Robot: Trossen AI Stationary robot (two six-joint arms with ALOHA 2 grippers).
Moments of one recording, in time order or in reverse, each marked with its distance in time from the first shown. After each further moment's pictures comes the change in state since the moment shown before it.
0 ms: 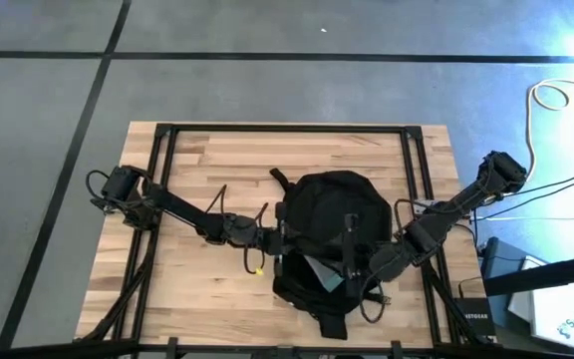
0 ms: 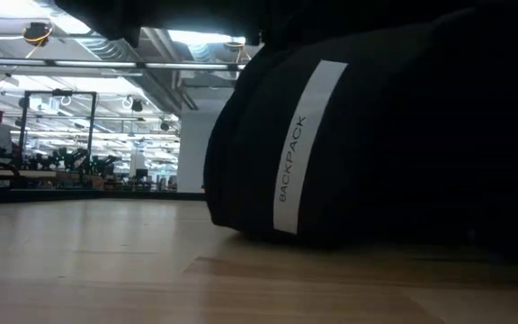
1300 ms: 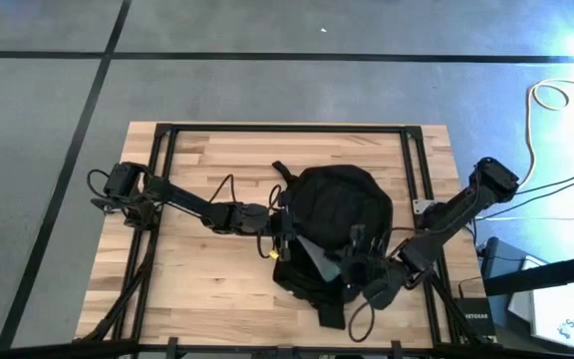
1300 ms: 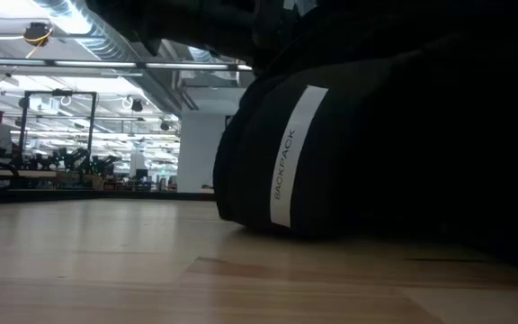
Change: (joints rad) left arm 0.093 0.000 0.057 -0.177 0.058 -0.290; right arm 0.053 0.140 -0.001 -0.180 0.241 0.133
